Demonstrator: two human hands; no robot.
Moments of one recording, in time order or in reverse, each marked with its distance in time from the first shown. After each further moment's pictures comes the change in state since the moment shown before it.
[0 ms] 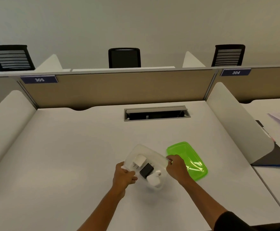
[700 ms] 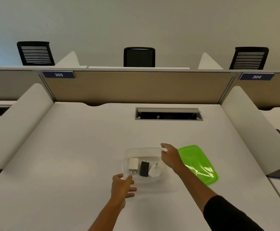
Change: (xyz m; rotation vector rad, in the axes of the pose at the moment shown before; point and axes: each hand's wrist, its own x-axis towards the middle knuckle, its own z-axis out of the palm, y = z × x) left_hand -0.037 -0.025 -0.026 -0.098 0.173 -0.171; right_hand 0.039 -0.054 0.029 0.118 -0.138 -0.121
